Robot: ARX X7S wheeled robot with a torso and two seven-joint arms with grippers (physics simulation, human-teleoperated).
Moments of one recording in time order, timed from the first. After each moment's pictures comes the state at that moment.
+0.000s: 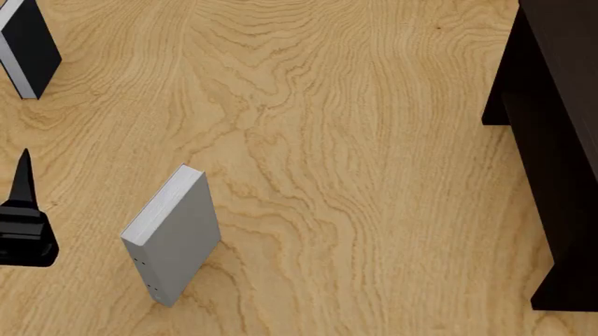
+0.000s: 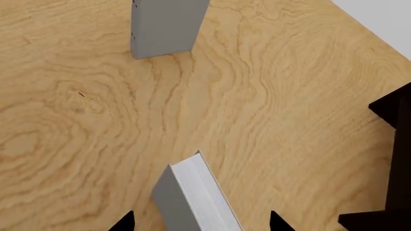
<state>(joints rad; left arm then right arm) -0.40 -0.30 -0.02 0.80 -0.15 -0.97 -0.12 0.76 0.86 -0.50 -0.98 2.21 1.24 1.48</state>
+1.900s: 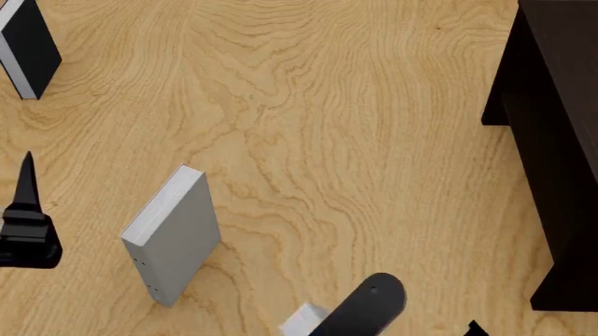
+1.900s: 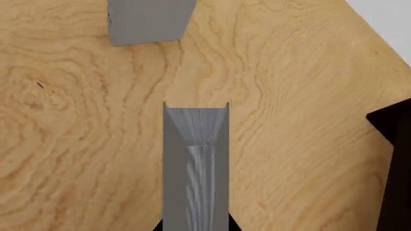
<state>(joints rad) -0.37 -0.32 0.00 0.76 -0.16 -0.90 -0.16 0.98 0.77 -0.73 -0.72 2.04 1.34 1.34</state>
